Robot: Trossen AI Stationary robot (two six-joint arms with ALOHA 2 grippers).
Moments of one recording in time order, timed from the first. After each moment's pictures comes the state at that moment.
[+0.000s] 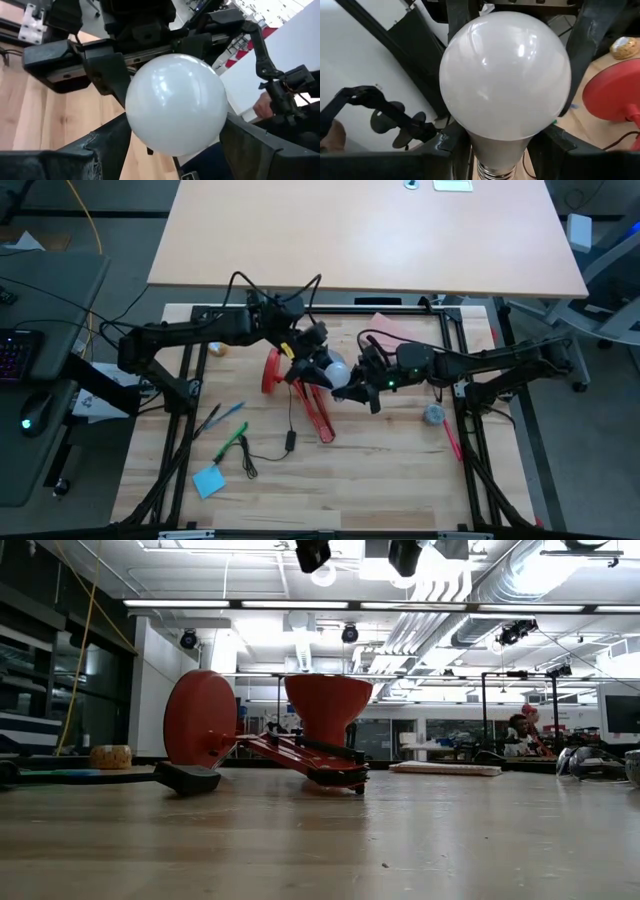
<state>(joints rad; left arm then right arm) 0.19 1.59 1.48 -0.28 0.75 -0.35 0.06 1.31 0.97 0.22 -0.12 0.65</state>
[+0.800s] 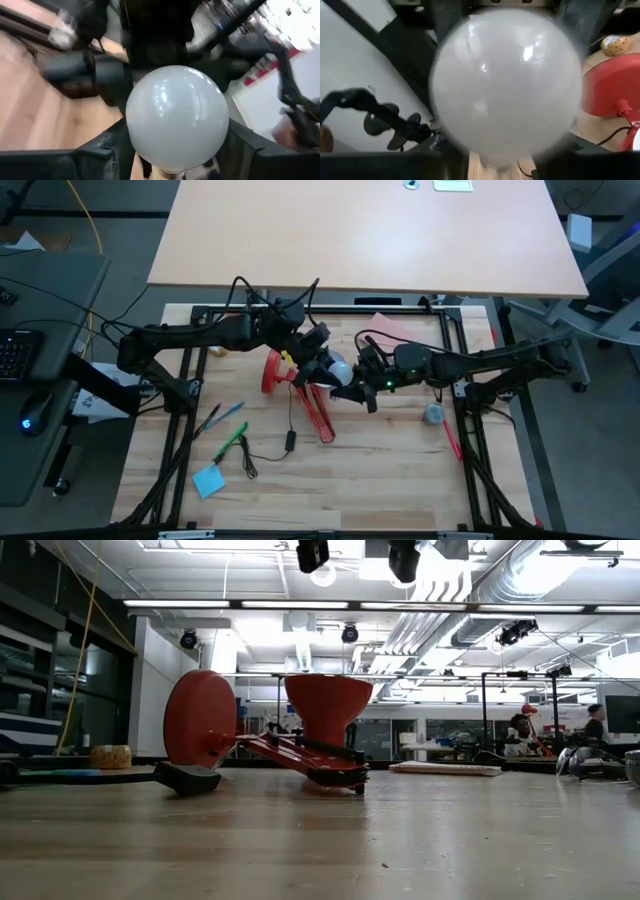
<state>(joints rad) 0.17 1.60 1.48 -0.23 0.53 -0.44 0.06 1.34 0.97 0.23 -0.10 0.67</state>
